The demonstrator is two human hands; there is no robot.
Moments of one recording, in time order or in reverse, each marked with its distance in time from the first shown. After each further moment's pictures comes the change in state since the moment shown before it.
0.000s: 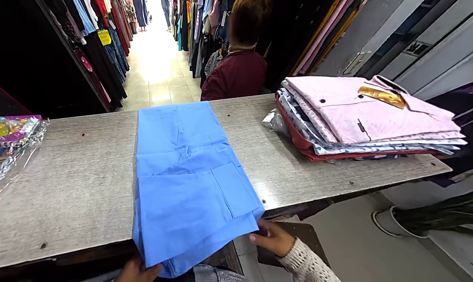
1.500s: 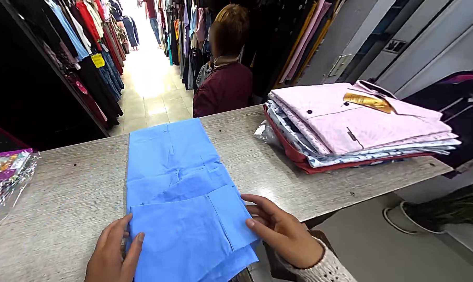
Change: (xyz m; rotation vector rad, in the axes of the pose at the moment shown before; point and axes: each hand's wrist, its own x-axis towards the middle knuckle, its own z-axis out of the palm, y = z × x) left_hand 0.071 0.081 -0.016 0.780 0.316 0.405; right_hand 0.040 -0.109 0.012 -0.210 0.181 -0.168
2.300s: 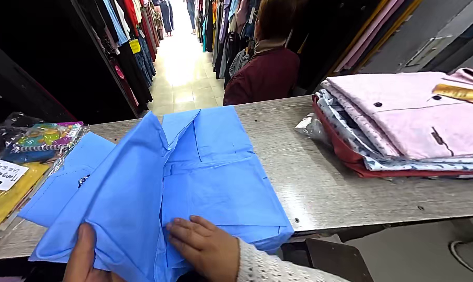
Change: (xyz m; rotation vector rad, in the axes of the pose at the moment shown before) left_hand -0.012 0.055 -0.048 -1.261 0.699 -0.250; right_hand 0.021 -0.030 0.146 -0.524 -0.242 -1.058
